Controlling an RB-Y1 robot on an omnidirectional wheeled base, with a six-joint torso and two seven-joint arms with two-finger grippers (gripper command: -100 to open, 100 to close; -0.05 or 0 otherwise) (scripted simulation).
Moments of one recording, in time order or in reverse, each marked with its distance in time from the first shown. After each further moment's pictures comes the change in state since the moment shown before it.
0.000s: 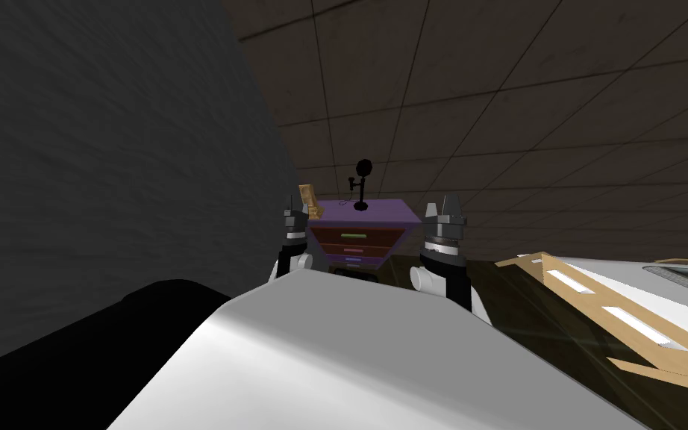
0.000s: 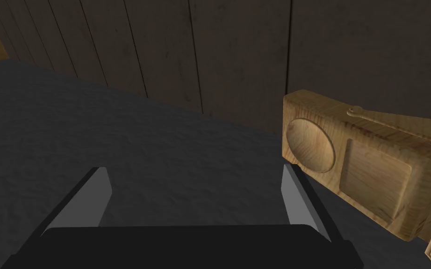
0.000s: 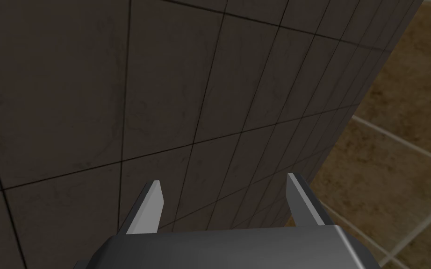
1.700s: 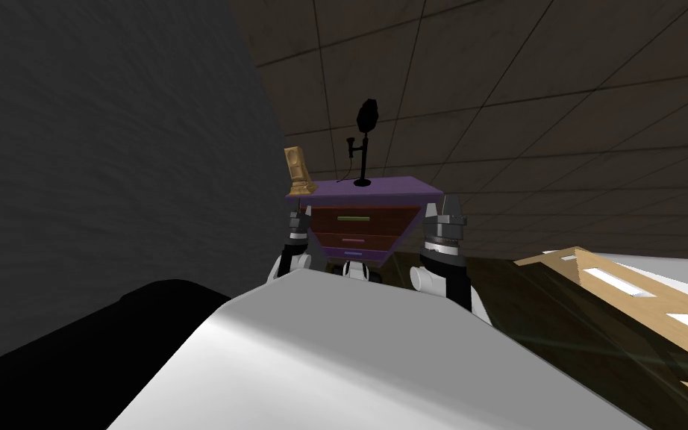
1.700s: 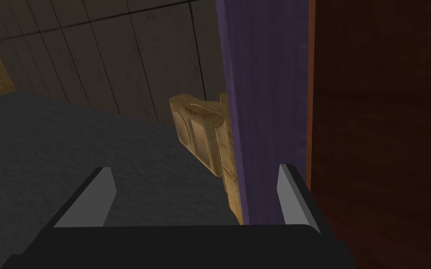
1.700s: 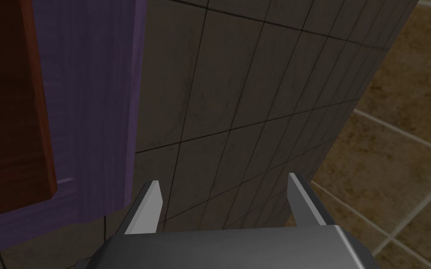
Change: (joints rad) left arm -0.032 0.113 0.009 0.090 -0.001 -0.047 0.000; right arm 0.000 0.000 0.000 0.000 0.000 0.000 0.000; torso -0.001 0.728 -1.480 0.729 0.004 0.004
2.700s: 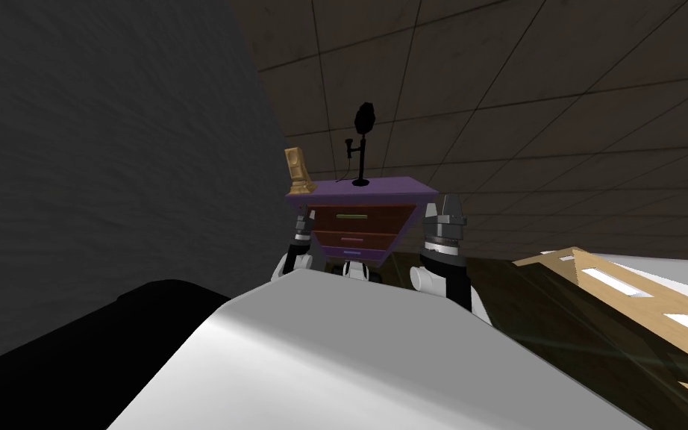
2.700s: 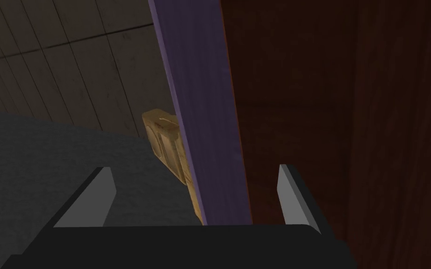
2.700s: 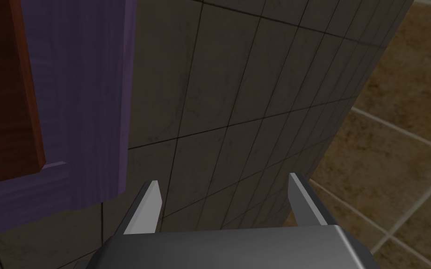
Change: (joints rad) left arm -0.036 0.045 -0.003 0.144 -0.007 -0.051 -0.004; right arm 0.000 0.000 0.000 0.000 0.000 0.000 0.000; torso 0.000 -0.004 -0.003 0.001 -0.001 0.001
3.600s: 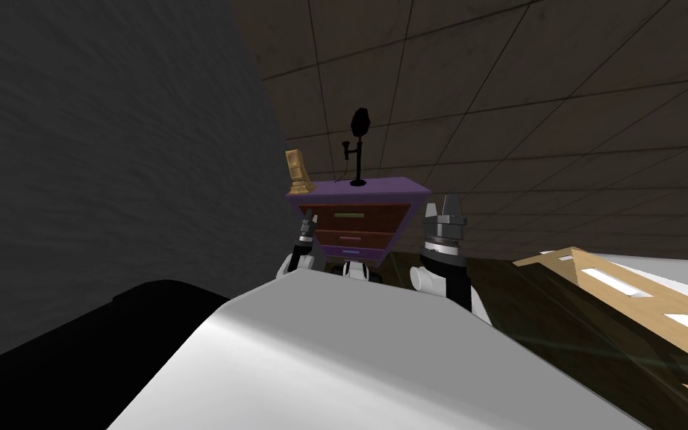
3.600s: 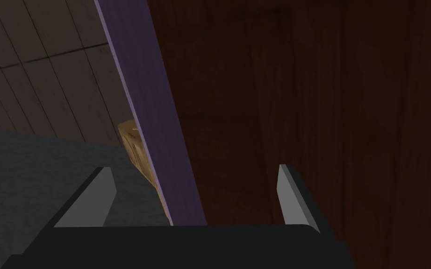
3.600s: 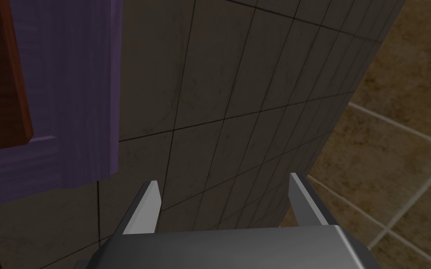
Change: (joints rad) left arm -0.044 0.018 0.001 0.165 -0.006 -0.058 -0.002; right arm 0.000 0.000 0.000 0.000 0.000 0.000 0.000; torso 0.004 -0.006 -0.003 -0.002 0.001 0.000
